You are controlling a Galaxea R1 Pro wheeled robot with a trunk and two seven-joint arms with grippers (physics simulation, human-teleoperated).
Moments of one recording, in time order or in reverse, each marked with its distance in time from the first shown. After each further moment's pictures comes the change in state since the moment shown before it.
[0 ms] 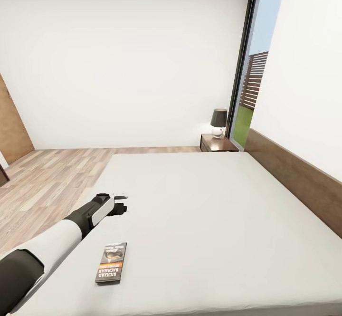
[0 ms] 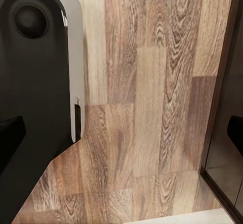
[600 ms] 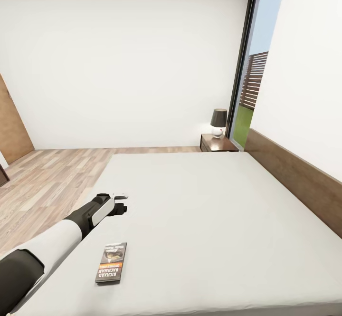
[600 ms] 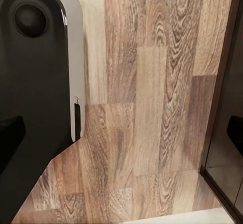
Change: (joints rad) left arm 0.000 -0.001 -0.004 0.000 0.000 0.000 0.000; right arm 0.000 -0.001 -0.001 0.000 0.000 0.003 0.001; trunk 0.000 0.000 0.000
